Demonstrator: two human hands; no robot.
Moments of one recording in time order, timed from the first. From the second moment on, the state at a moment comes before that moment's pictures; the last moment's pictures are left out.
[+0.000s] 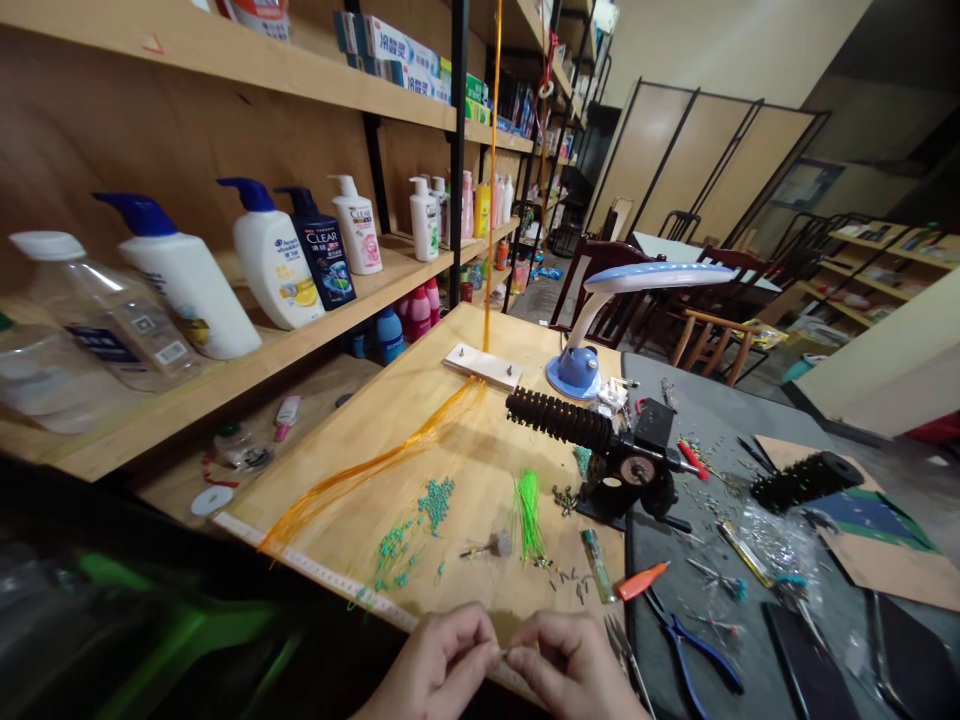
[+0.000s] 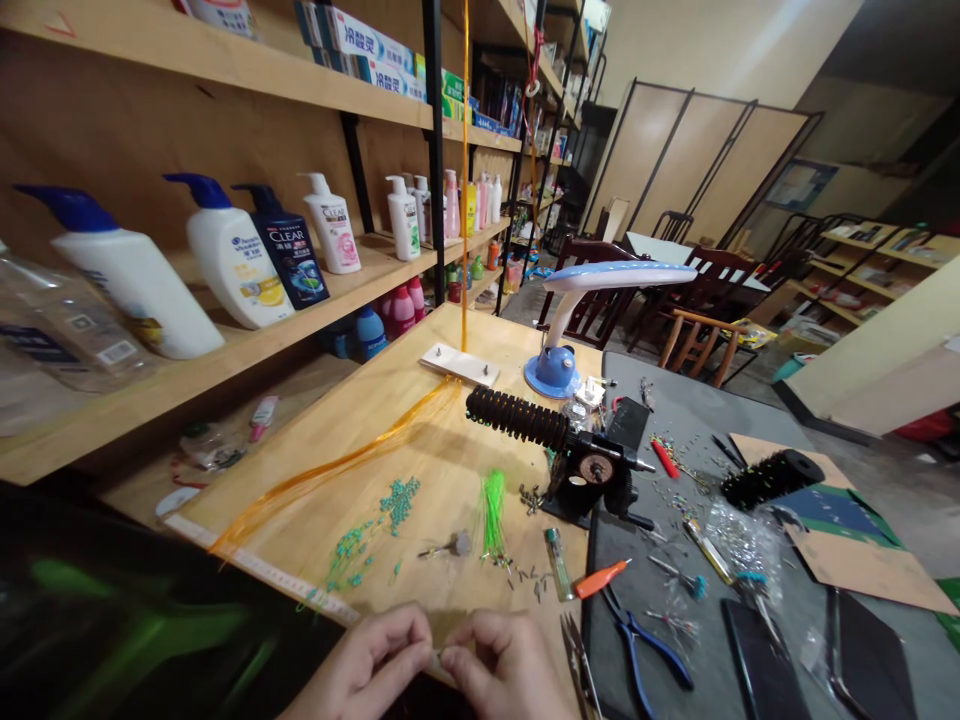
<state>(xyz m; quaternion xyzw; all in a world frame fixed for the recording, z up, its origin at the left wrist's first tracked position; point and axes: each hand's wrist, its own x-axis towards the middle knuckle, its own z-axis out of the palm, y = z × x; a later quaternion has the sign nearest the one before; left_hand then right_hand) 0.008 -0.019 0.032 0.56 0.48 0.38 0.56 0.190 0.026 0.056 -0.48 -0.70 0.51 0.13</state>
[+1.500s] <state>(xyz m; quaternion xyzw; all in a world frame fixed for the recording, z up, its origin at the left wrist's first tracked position) 0.031 0.042 0.064 0.42 0.36 0.39 0.74 0.213 0.072 0.128 -0.39 -0.70 0.58 0.14</state>
